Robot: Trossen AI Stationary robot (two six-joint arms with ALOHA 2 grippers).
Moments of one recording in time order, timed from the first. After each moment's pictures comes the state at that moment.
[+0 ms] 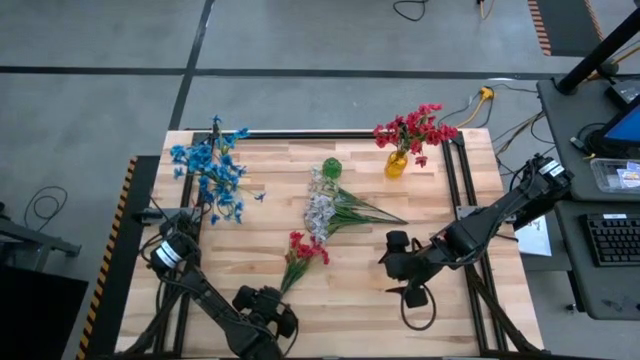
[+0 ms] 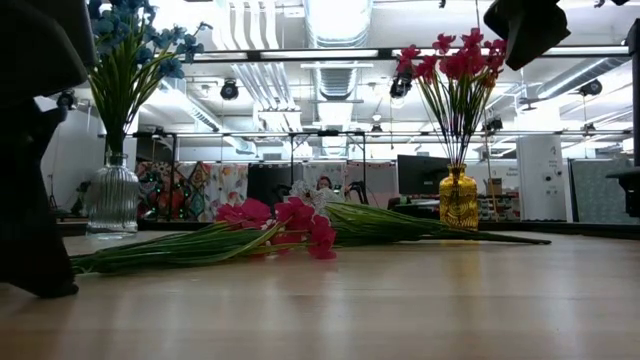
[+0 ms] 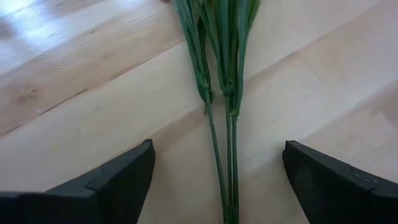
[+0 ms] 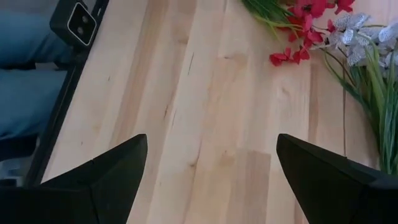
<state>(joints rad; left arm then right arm) -0.84 2.19 1.52 -1.09 -0.55 -1.95 0.56 1.34 1.01 -0.58 0.16 0.33</state>
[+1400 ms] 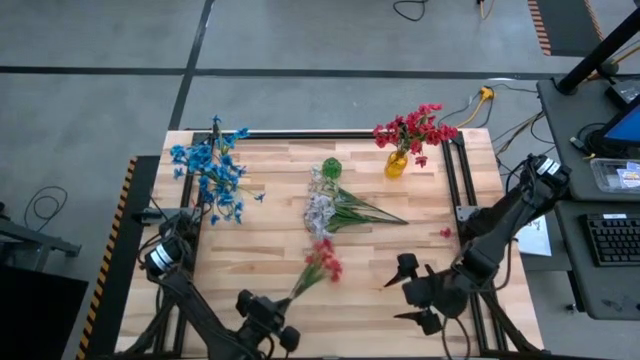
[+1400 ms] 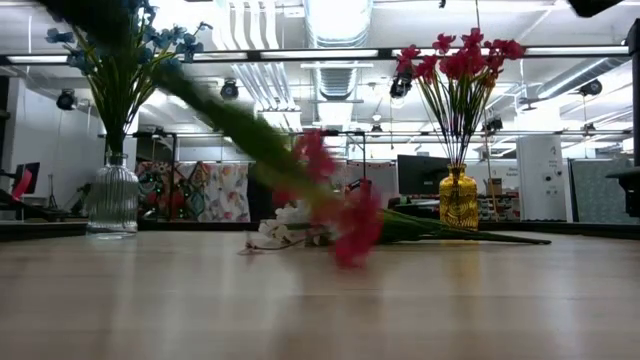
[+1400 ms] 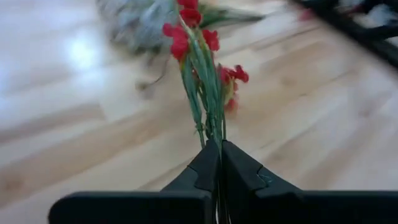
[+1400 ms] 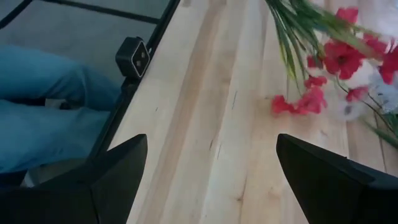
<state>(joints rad) -0.91 2.19 1.82 -1.40 -0.96 -2.11 0.81 1.34 0.93 -0.34 0.38 0.38</state>
